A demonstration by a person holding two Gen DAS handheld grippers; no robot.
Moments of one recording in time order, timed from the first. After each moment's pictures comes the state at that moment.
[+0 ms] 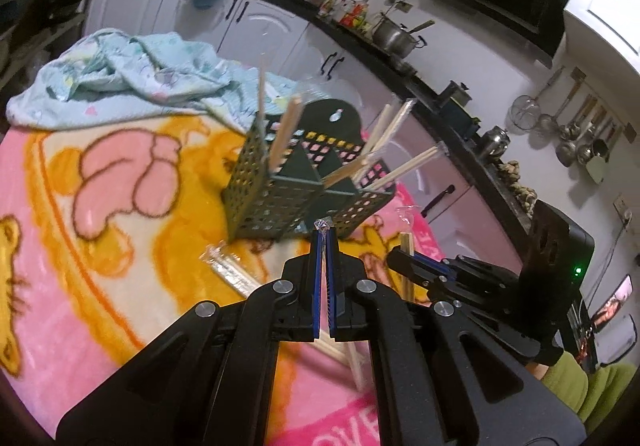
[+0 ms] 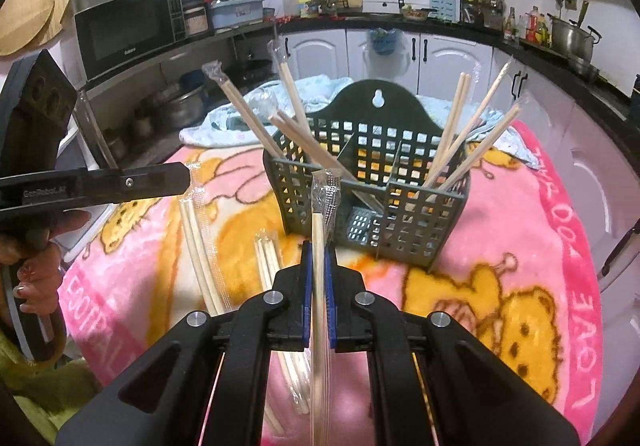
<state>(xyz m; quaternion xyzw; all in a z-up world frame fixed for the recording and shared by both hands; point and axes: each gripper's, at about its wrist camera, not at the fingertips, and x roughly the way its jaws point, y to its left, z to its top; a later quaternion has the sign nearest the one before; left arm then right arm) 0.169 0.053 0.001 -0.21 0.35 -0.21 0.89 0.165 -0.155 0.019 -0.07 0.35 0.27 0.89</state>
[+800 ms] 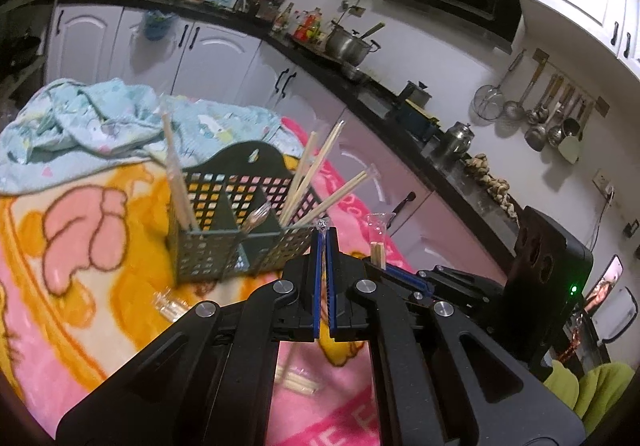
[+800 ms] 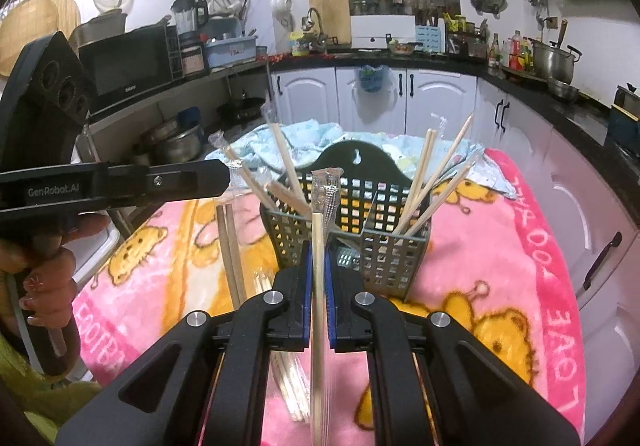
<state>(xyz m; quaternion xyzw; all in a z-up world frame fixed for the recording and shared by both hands) 0.178 0.009 0.049 -0.17 0.31 -0.27 0.89 0.149 -0.173 0.061 -0.05 0.29 0.26 0.92</state>
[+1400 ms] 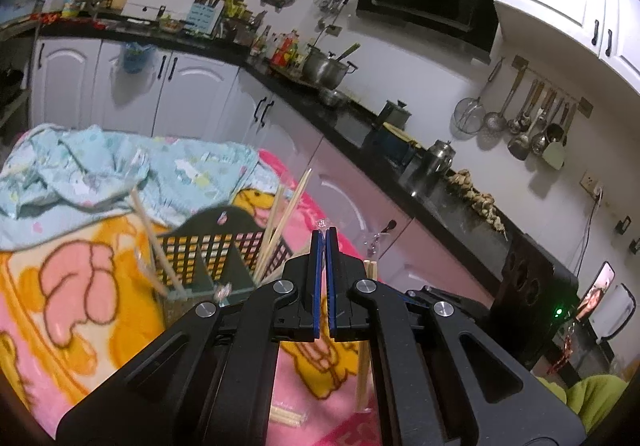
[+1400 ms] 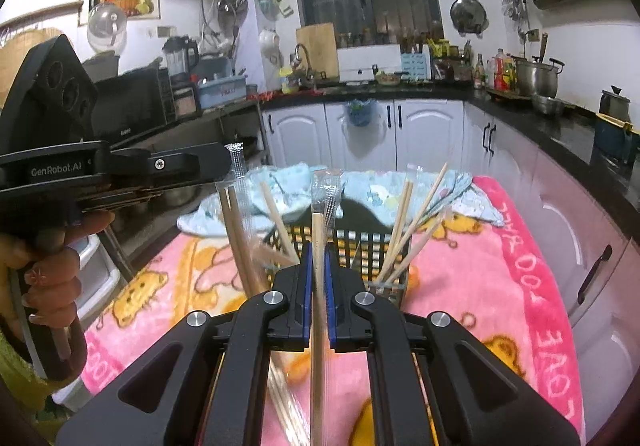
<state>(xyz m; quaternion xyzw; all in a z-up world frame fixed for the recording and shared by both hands) 0.192 -0.003 0.101 -0.16 0.27 -0.29 0.90 0.154 -0.187 0.092 -0.01 0.23 0.25 0.94</state>
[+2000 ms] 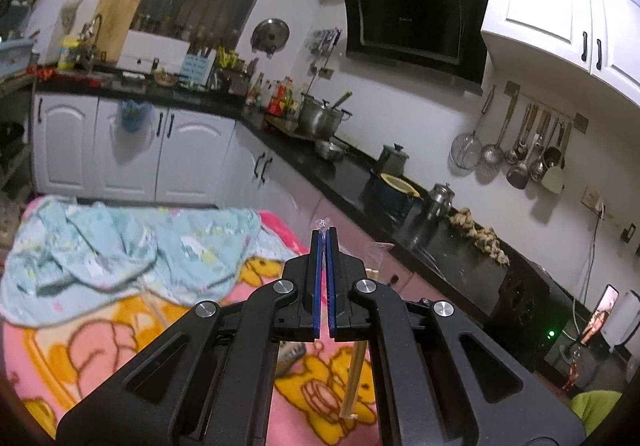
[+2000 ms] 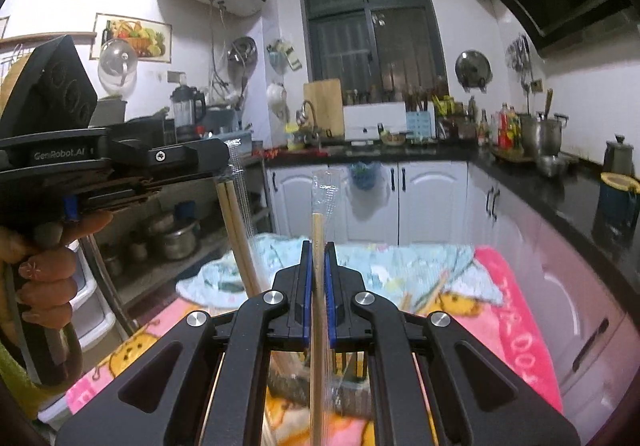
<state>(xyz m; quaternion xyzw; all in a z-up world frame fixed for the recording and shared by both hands) 0.213 0.007 0.181 -0.14 0.19 -0.28 0.93 0.185 -0.180 0.151 0.00 0.13 0.25 0.96</state>
